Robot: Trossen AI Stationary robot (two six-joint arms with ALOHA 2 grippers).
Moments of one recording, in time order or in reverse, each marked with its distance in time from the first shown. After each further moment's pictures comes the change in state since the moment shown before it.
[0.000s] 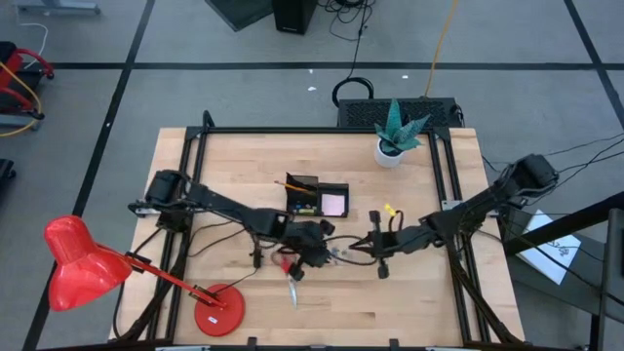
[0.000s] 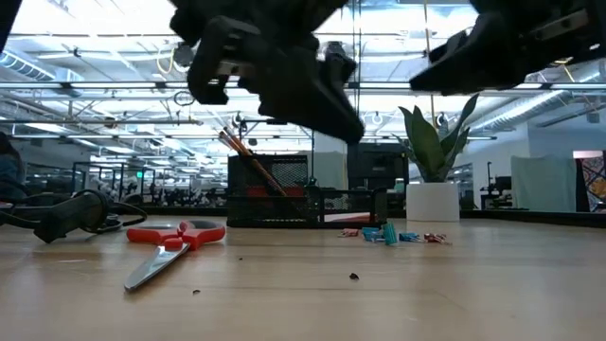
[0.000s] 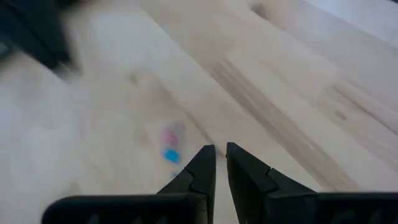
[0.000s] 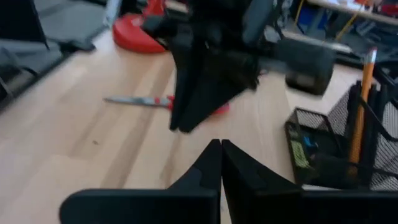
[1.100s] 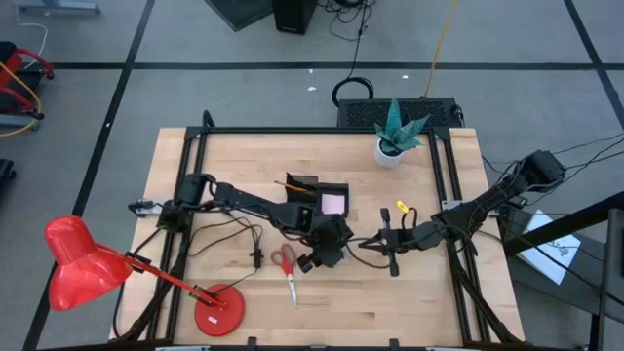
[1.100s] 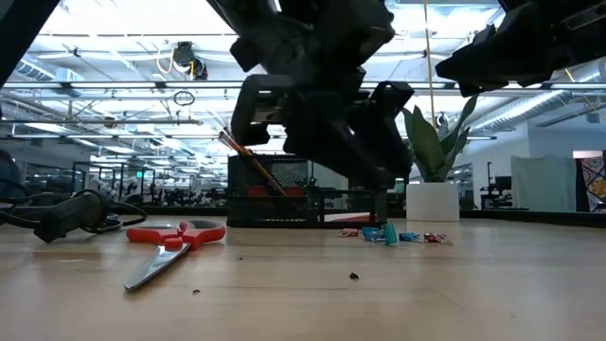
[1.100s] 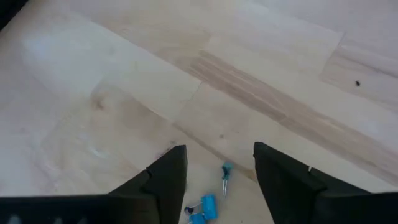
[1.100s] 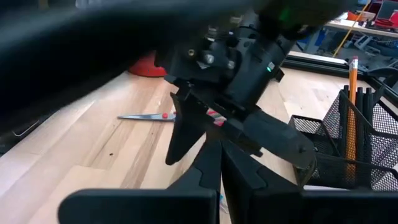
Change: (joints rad) left arm 0.082 0.211 0.260 -0.182 0.213 0.305; right arm 0.032 -0.130 -0.128 0.097 0.019 0.038
